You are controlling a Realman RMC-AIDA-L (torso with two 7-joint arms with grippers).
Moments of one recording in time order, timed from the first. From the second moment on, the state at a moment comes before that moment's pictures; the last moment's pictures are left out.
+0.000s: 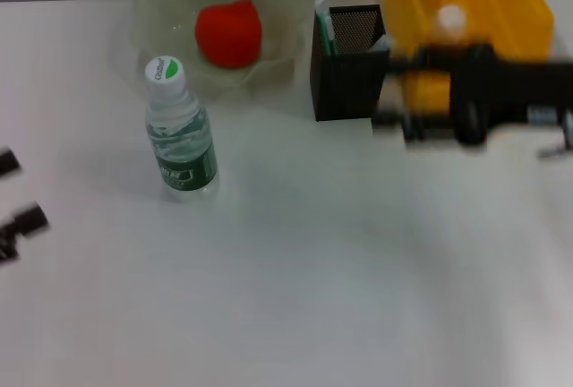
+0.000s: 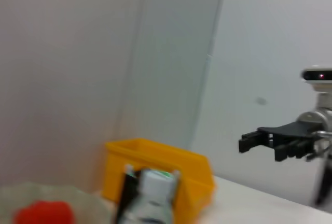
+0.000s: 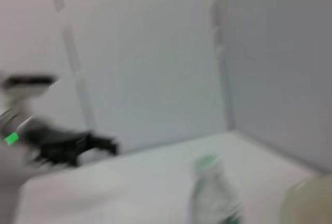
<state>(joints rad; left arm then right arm) -0.14 -1.92 0.63 0.65 1.67 1.91 -1.18 0.41 2.02 -1.08 -1.00 -1.63 -1.57 1.53</state>
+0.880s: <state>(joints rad) -0.30 -1.94 0.65 0.64 1.95 1.99 -1.28 0.34 2.02 -0.98 -0.92 -1.85 -1.83 1.40</state>
